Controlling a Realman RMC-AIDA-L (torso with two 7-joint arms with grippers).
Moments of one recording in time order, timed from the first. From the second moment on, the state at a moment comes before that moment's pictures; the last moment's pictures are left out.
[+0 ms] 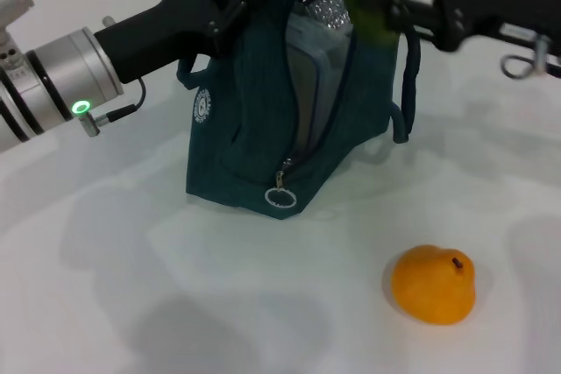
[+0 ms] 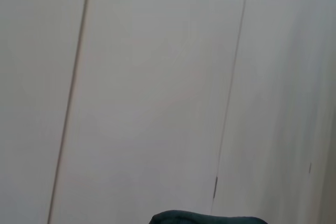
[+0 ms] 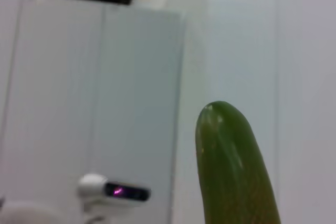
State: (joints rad) left arm -0.54 -2.09 0.88 0.52 1.40 1.37 -1.16; right arm 0.97 2.01 -2.82 0.27 0.58 -1.77 0.86
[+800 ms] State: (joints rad) left arm -0.54 -2.09 0.88 0.52 1.40 1.42 -1.12; right arm 1.02 1.97 -2.82 0.18 0.44 -1.65 1.19
